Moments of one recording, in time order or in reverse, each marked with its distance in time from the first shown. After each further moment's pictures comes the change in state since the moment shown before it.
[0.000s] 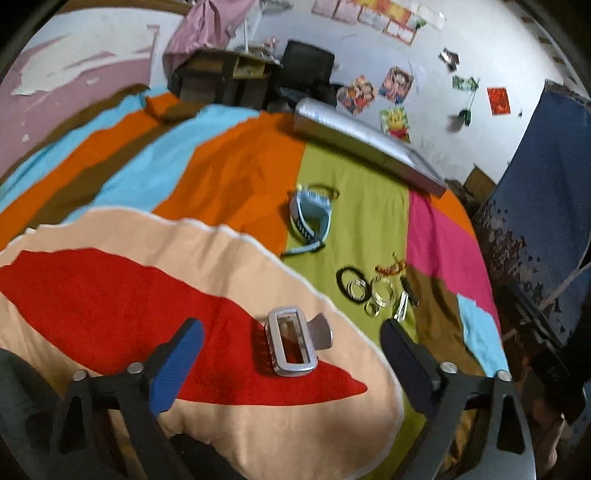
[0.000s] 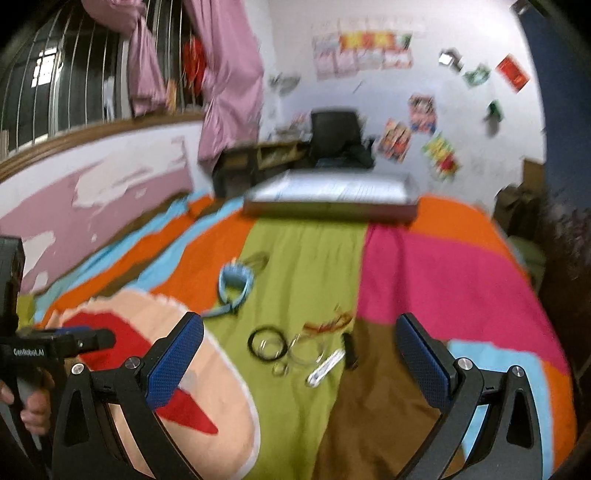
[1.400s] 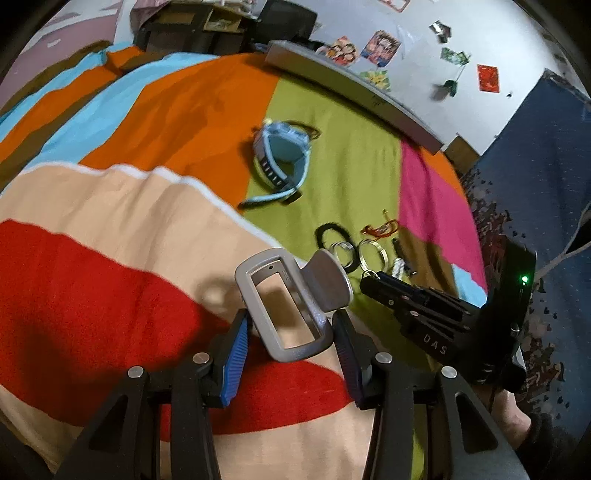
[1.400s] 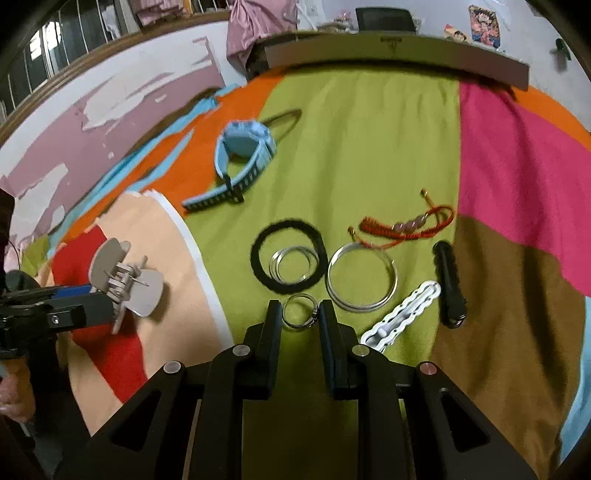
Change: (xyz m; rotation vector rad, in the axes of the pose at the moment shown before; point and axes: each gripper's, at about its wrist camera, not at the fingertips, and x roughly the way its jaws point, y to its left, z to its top) left arm 0.065 -0.011 -0.006 0.003 0.136 -0.140; right arm 0.147 0.006 -0.060 -0.016 0.355 0.197
